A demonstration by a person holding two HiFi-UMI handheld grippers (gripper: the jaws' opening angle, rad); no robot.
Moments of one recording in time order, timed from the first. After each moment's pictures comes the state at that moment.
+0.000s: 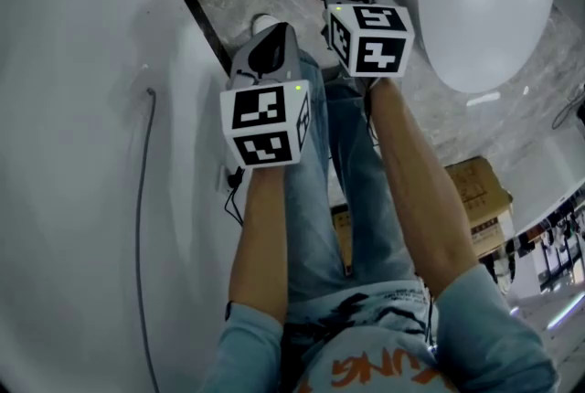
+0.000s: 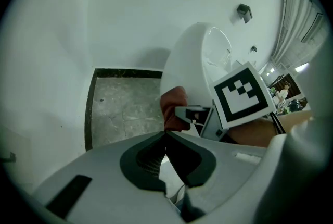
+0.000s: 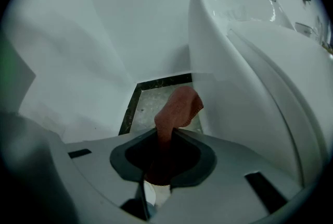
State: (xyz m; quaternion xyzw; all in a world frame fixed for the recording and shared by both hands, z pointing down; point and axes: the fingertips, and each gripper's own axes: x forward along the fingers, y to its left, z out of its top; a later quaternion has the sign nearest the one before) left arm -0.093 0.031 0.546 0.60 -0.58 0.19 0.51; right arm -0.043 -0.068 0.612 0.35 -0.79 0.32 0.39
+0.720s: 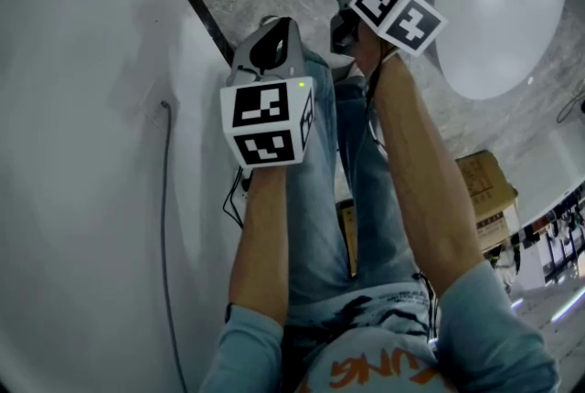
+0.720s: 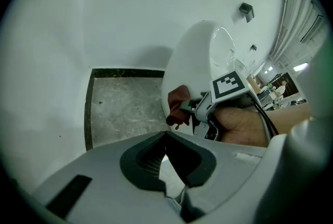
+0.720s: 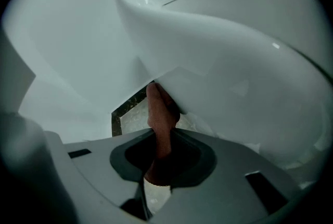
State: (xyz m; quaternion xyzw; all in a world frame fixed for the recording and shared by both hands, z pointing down) left arm -0.118 0.010 0.554 0.61 -0.56 0.20 0.52; right arm -0.027 -0.123 0.636 0.51 -0.67 0.47 0.27
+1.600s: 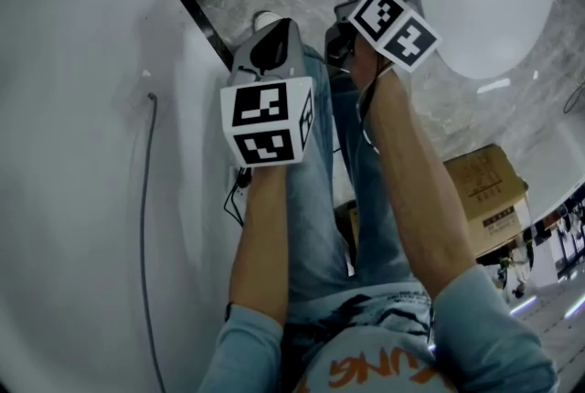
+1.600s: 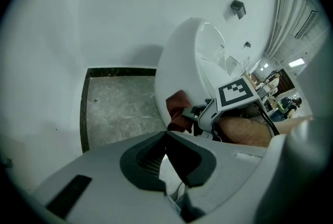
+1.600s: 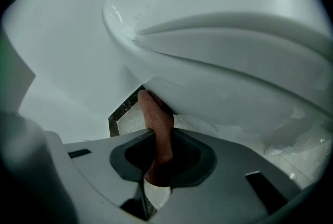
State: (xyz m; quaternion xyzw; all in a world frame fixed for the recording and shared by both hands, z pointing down) left arm -0.080 0.031 0.547 0.63 -0.55 0.21 0.51; right arm 0.024 -0.076 0.627 0.55 -0.63 0.50 0.23
